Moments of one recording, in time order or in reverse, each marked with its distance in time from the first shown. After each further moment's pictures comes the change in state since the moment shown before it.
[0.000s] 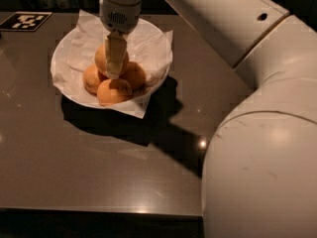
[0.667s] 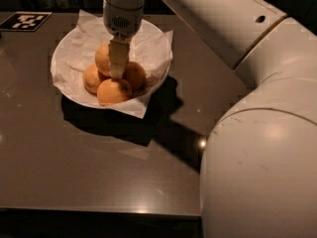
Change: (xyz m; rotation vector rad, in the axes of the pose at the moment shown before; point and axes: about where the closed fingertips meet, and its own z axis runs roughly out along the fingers) arm 0.008 -0.002 0.012 -0.020 0.012 0.012
